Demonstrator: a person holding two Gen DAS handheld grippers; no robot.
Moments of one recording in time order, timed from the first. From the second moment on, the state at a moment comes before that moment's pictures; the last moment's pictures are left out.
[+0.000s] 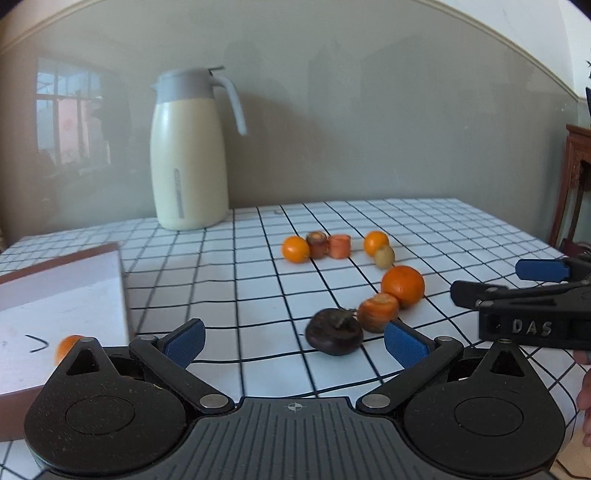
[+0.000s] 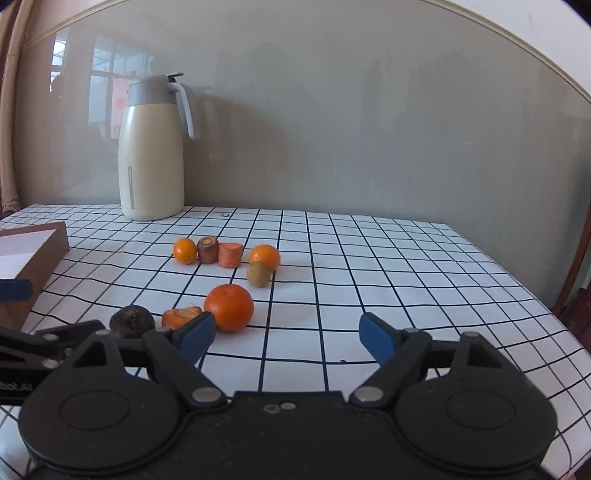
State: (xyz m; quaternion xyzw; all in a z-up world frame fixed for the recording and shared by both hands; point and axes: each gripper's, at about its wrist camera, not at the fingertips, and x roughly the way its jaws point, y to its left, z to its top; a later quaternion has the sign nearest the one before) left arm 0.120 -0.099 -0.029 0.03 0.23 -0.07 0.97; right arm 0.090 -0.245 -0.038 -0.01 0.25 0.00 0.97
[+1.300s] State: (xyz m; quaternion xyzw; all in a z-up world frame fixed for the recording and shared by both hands) left arm 0.186 -0.101 -0.045 0.02 0.30 -0.07 0.95; right arm 0.157 -0.228 -0.054 0.01 0.31 0.06 0.95
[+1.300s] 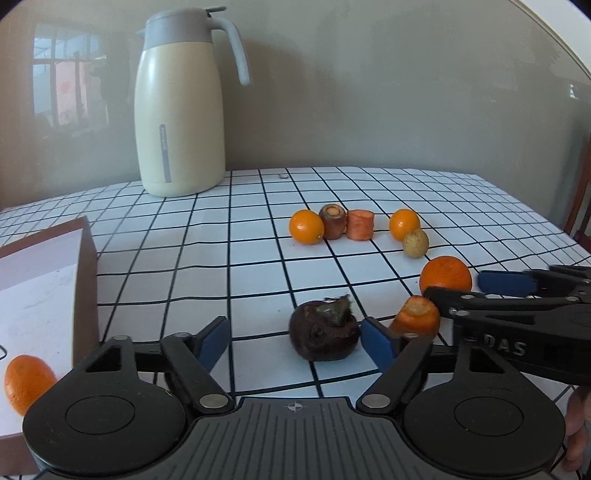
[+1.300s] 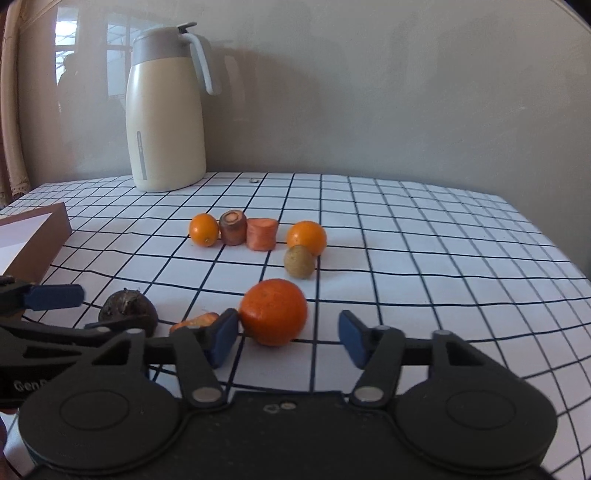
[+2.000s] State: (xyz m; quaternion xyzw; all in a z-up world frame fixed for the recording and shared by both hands) left arm 0.172 -0.098 -0.031 0.02 0.28 -0.08 0.96; right arm 0.142 -0.243 -0.042 0.01 0.29 0.02 0.96
